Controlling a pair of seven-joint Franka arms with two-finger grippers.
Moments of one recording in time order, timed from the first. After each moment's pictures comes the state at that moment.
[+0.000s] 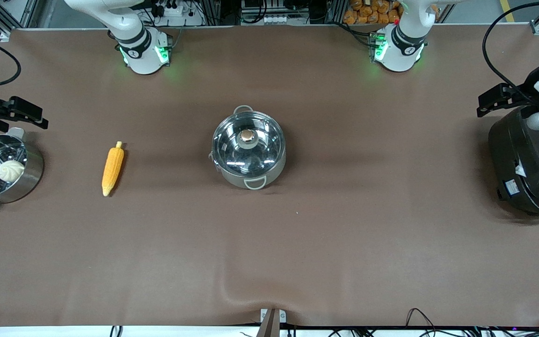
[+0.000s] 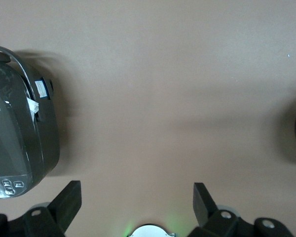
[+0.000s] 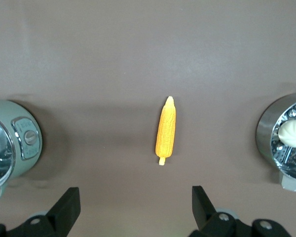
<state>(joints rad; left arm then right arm) 0.01 0.03 -0.09 -1.48 0.01 1.43 -0.02 0.15 0.02 -0.22 -1.57 0.06 1.52 -0.08</state>
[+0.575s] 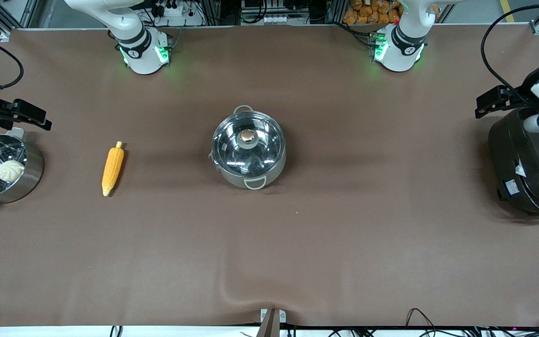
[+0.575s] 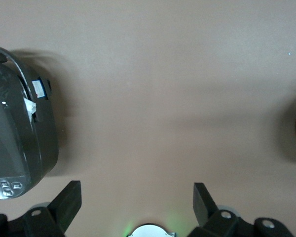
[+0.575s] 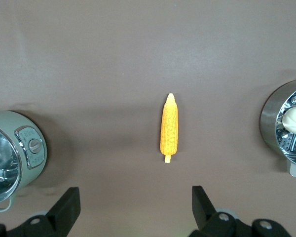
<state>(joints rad) 0.01 0.05 -0.09 -1.49 0.01 1.44 -0.02 0.15 0.02 -0.20 -1.57 0.06 1.51 0.00</state>
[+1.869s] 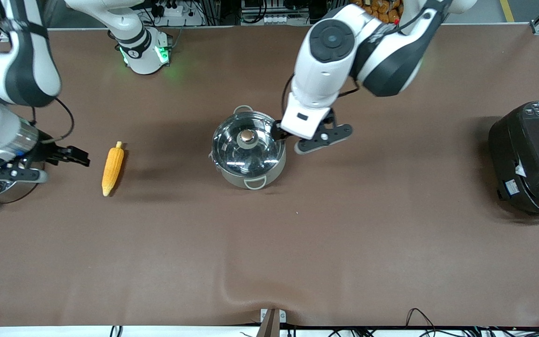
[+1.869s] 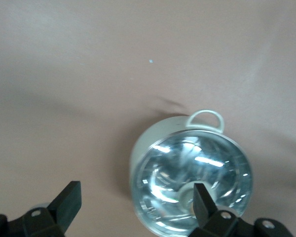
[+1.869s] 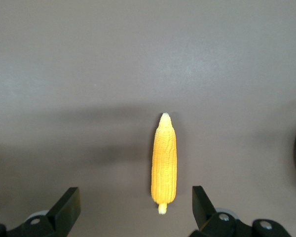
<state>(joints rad) -0.61 0.43 -0.14 -1.34 -0.03 1.82 -1.13 0.13 0.10 -0.21 -2.00 0.05 2.06 -0.05</state>
